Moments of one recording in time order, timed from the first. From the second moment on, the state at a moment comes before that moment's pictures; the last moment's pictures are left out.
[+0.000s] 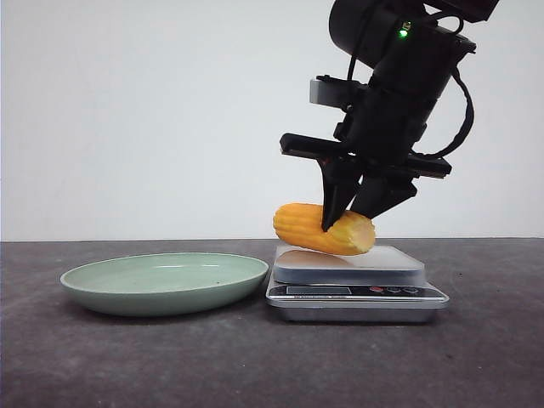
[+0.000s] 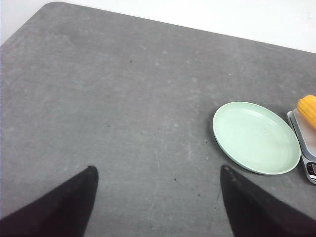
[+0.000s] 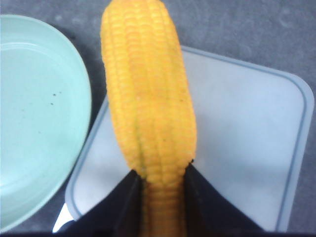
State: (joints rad) left arm -0.37 0.21 1.18 -1.42 -0.34 -0.34; right arm 0.60 1.64 1.04 -0.25 0.05 0.34
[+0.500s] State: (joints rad) left arm -0.37 0.21 1.18 -1.42 -0.34 -0.34; right arm 0.65 1.56 1.28 -0.32 -0.05 0.31
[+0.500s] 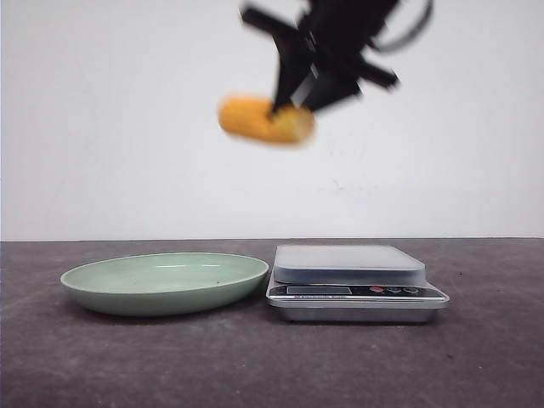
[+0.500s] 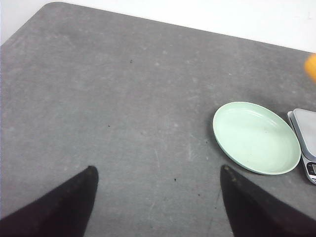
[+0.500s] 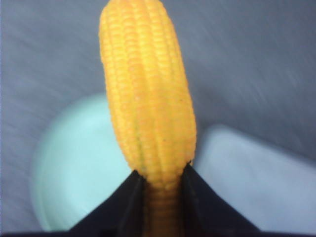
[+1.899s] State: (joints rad) left arm -0.37 0.21 1.18 -1.42 -0.34 -0.35; right arm 0.89 1.96 1.45 -0.35 0.11 0.54
